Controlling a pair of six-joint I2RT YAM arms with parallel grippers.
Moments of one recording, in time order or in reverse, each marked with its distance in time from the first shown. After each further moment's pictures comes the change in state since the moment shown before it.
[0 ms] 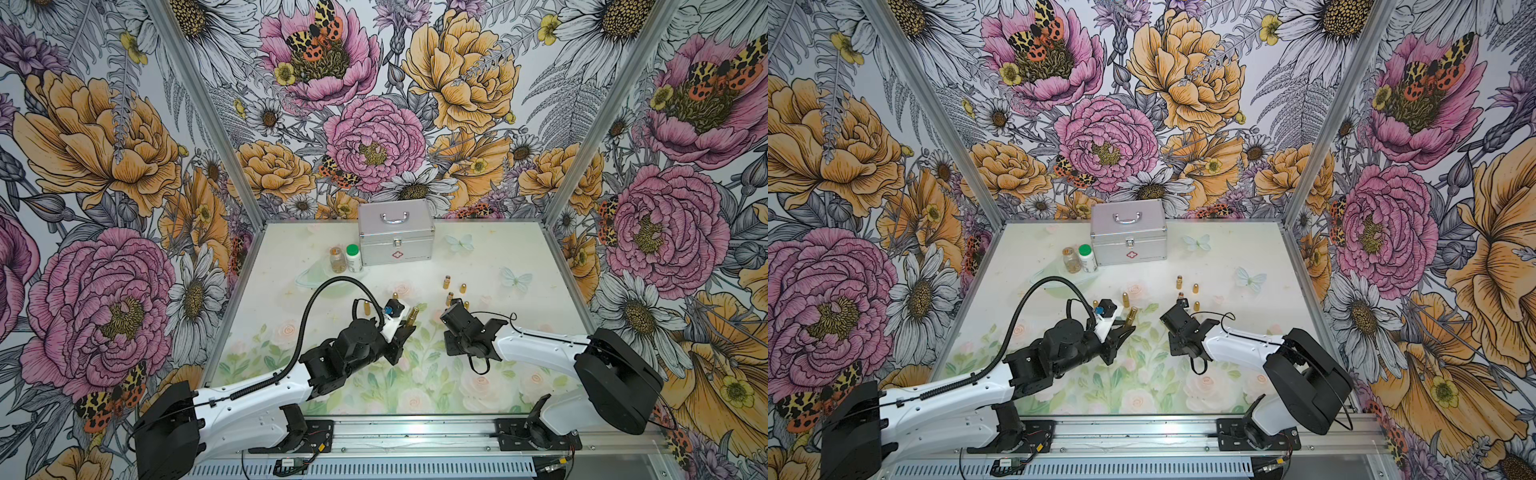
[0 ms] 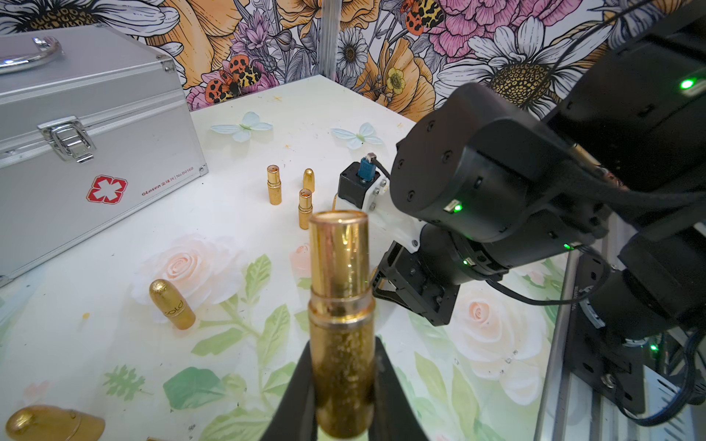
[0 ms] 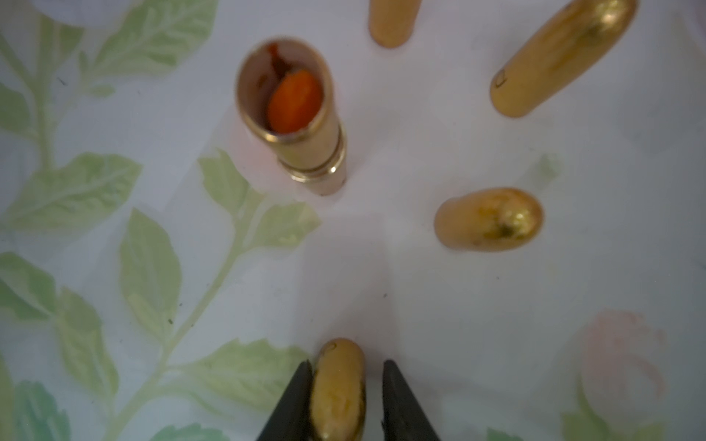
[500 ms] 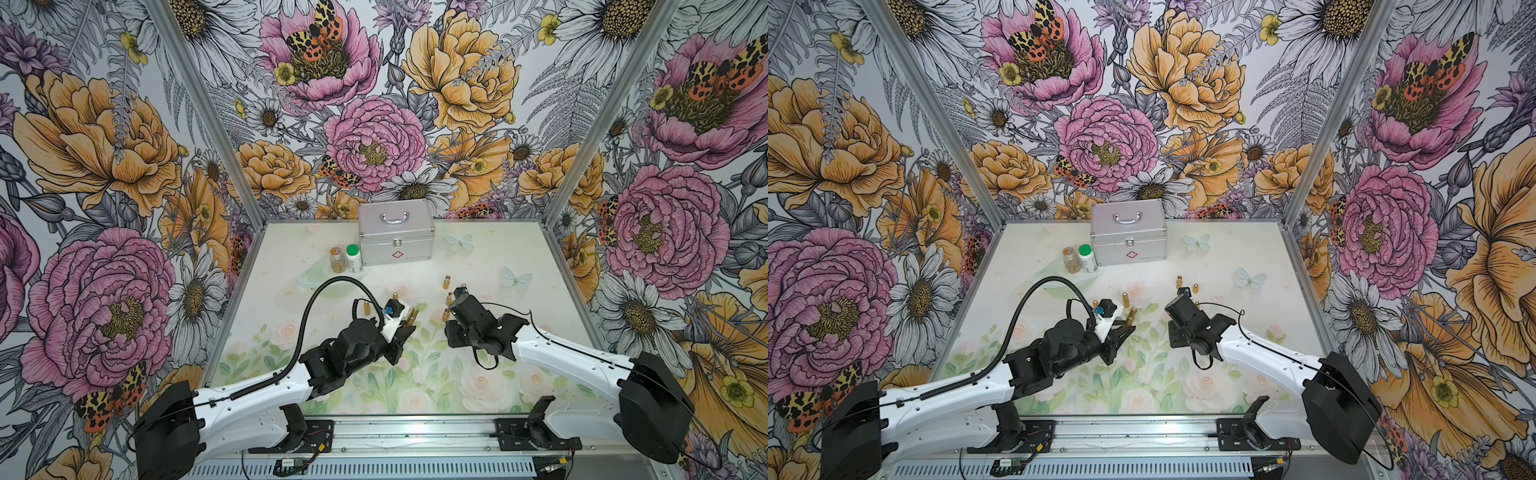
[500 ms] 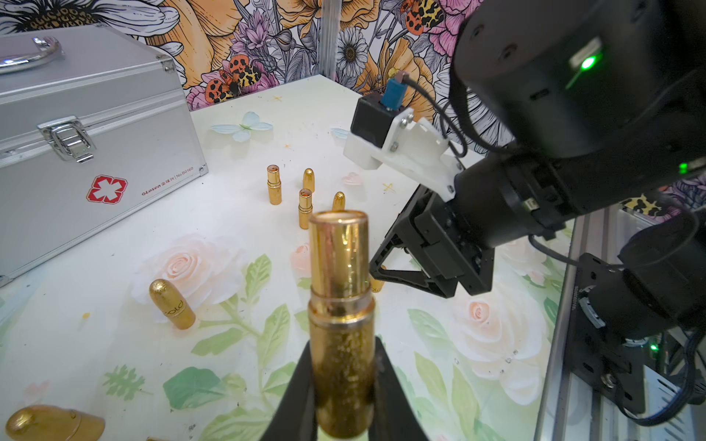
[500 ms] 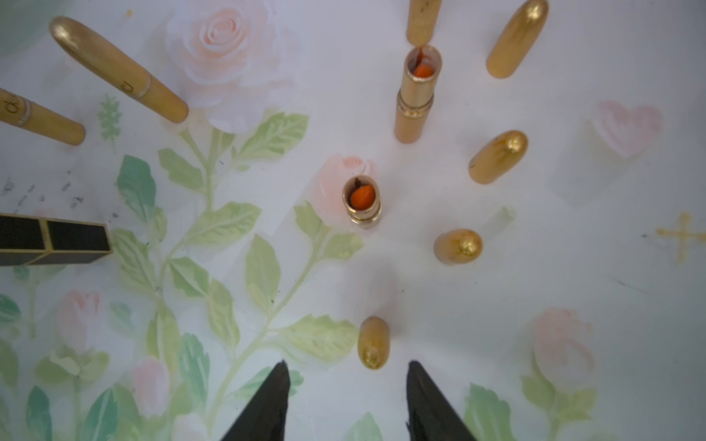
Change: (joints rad) left arm 0.000 0.000 0.000 0.000 0.000 0.000; right arm 0.000 -0.209 0.106 -0.151 -0.054 -0.013
